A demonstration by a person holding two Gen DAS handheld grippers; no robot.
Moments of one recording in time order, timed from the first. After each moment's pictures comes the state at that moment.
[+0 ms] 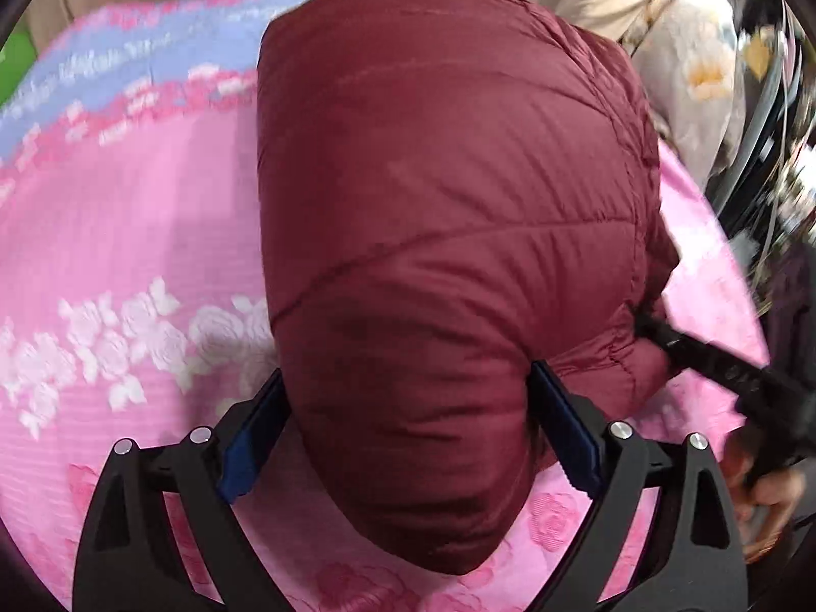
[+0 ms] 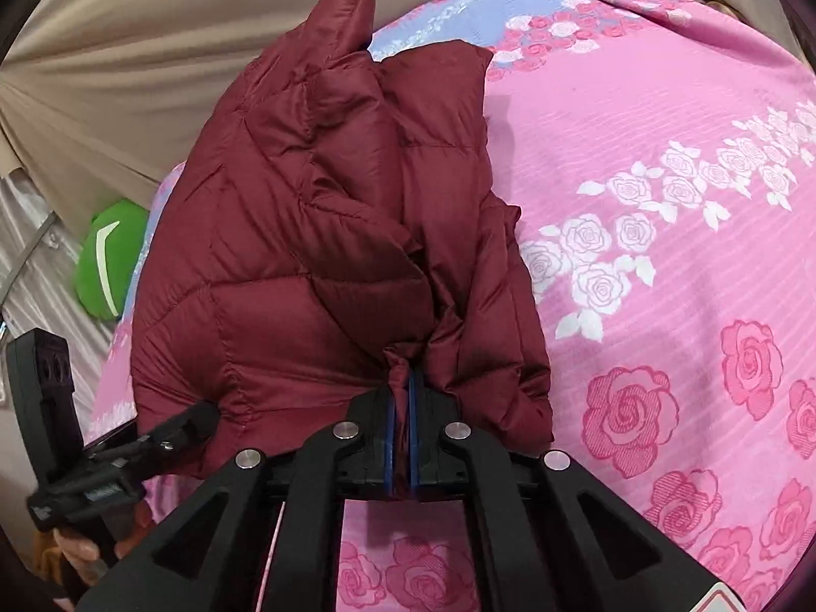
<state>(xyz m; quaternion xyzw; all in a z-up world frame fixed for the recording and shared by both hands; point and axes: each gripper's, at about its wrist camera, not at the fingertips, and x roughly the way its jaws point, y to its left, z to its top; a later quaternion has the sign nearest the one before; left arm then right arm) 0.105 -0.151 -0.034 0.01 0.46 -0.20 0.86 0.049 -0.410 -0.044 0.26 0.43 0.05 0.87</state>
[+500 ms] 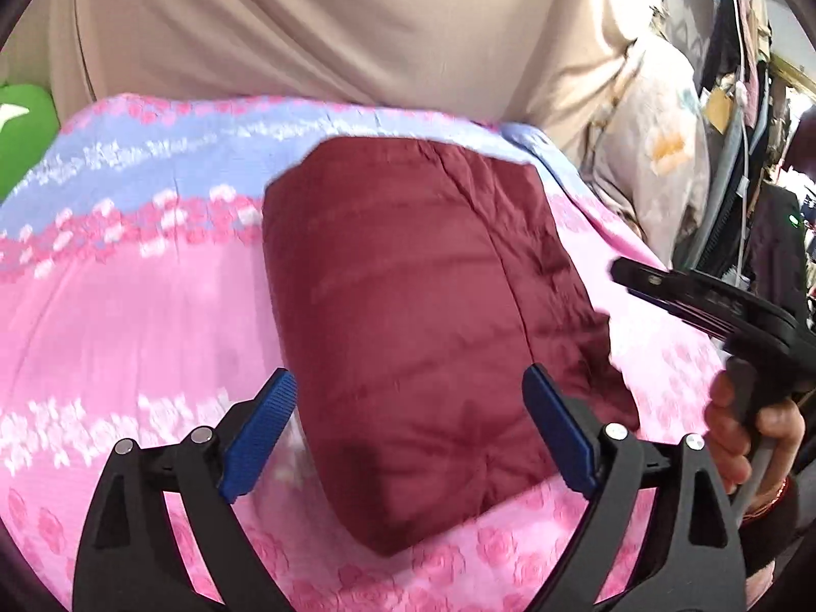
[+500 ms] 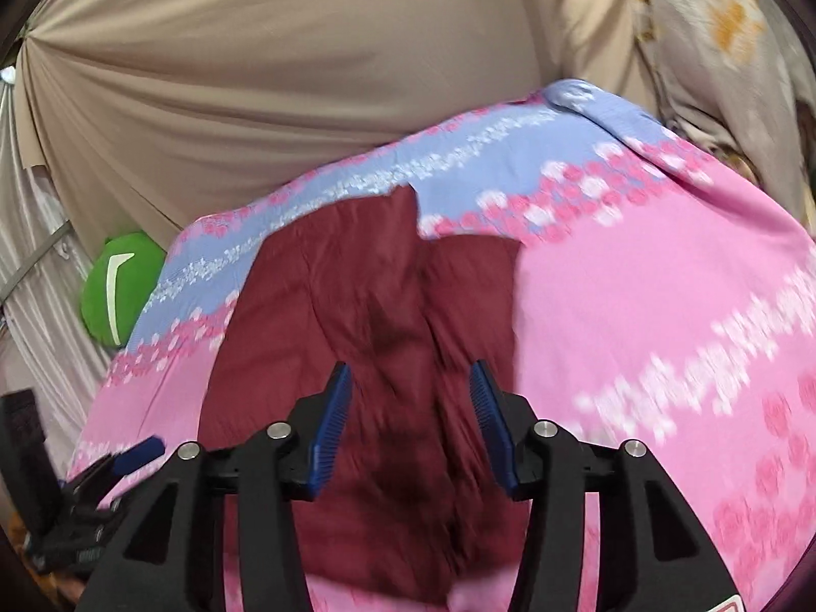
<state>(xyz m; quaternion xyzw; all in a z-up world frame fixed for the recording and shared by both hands) 0.092 -0.131 0.056 -0.03 0.36 -0.21 0.91 0.084 -0.416 0.060 0.20 0.34 0.04 0.92</state>
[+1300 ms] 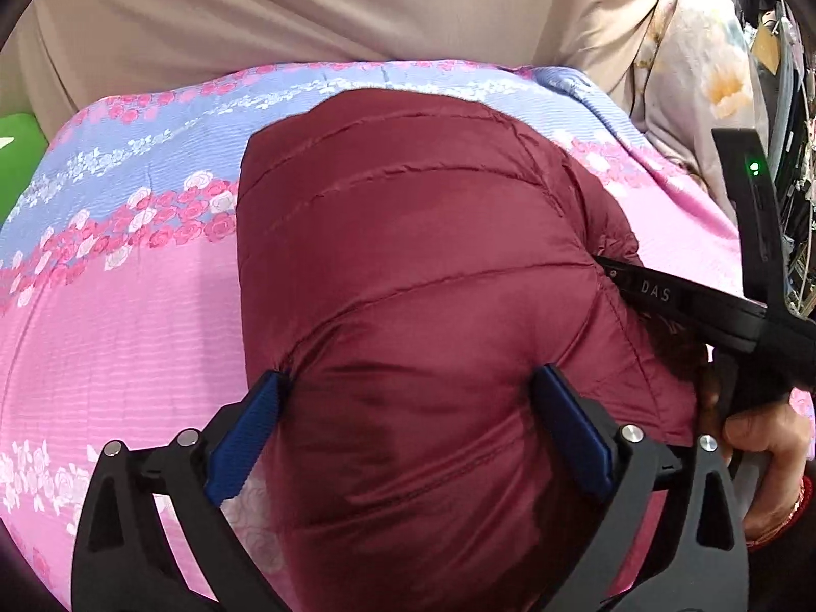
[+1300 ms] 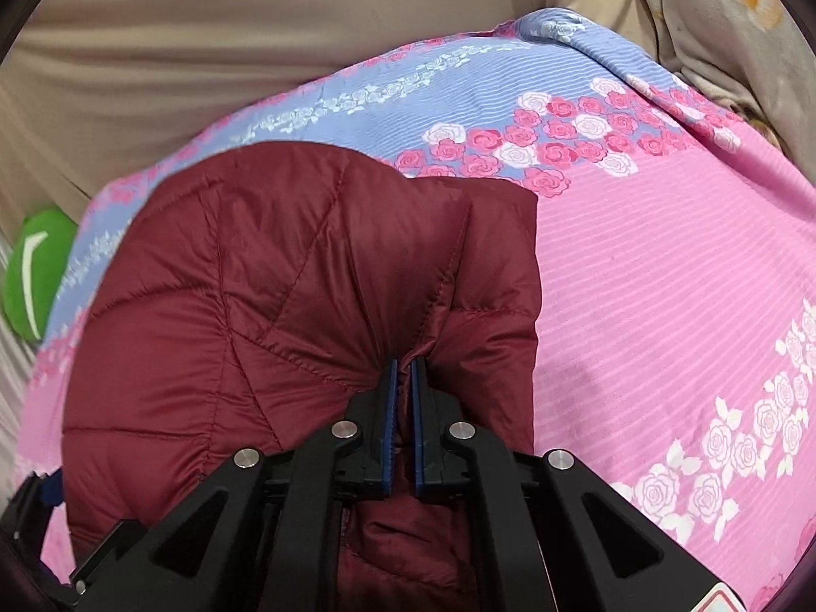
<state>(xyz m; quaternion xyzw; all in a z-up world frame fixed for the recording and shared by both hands) 0.151 -0.200 -0.003 0.04 0.40 -0.16 0.90 0.175 -0.418 -0.025 0.16 0.41 -0.03 0.90</state>
